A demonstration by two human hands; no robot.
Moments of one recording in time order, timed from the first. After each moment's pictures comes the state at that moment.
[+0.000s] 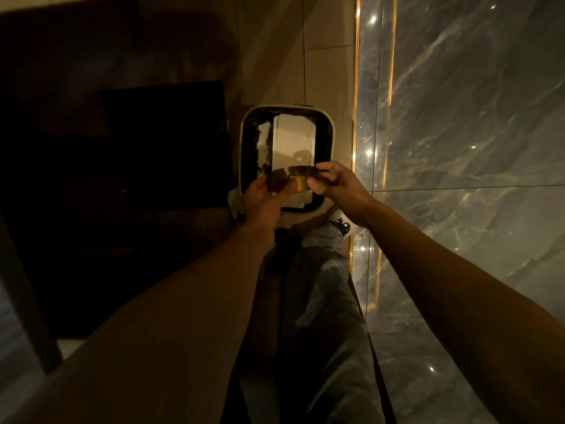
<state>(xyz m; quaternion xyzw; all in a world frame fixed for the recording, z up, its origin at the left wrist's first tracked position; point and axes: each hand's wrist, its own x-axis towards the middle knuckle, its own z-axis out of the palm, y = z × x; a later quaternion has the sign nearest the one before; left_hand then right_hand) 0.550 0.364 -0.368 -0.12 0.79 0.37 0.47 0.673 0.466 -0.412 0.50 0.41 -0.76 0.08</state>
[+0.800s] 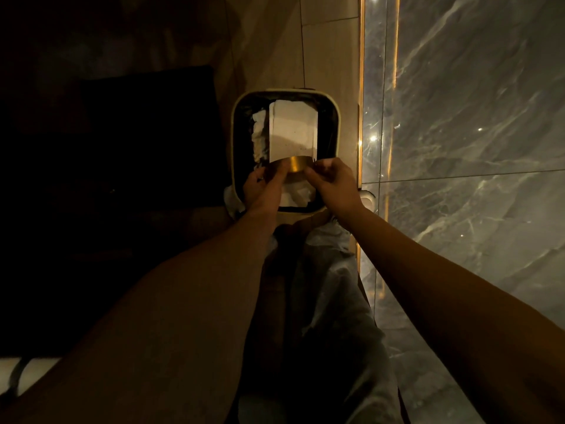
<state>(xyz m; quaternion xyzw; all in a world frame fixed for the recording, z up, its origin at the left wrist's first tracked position) 0.544 0.376 -0.423 -0.19 0.81 0.32 0.45 0.654 0.433 -0.466 0.58 0.47 -0.66 0.00</state>
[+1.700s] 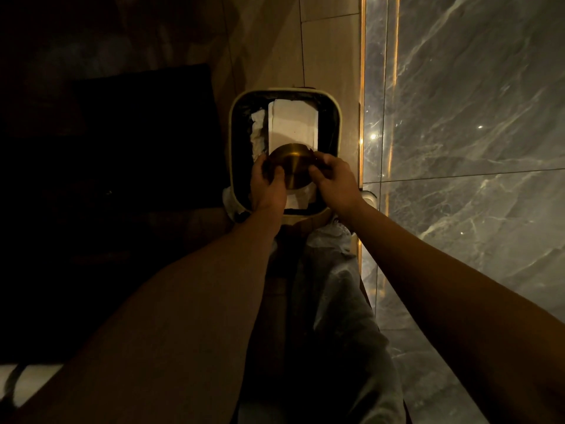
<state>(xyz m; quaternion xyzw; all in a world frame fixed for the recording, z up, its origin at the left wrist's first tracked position) 0.547 0.375 -0.452 -0.10 0.85 0.28 0.44 0.652 0.438 -0.487 0.54 0.53 -0.65 0.06</state>
